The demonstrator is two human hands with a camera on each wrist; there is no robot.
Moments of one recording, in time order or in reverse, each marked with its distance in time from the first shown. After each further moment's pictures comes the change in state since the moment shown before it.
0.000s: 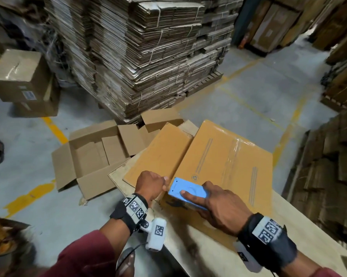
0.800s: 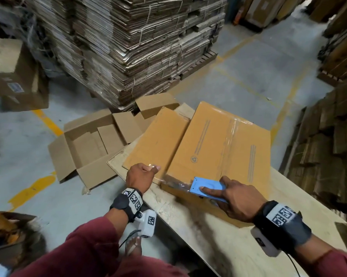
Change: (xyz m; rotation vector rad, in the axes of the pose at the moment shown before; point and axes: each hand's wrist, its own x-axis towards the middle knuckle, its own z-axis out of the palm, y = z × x) left_hand 0.024 -0.056 -0.017 0.231 0.168 0.105; right_hand -0.033 0.029 0.047 0.000 -0.106 0.098
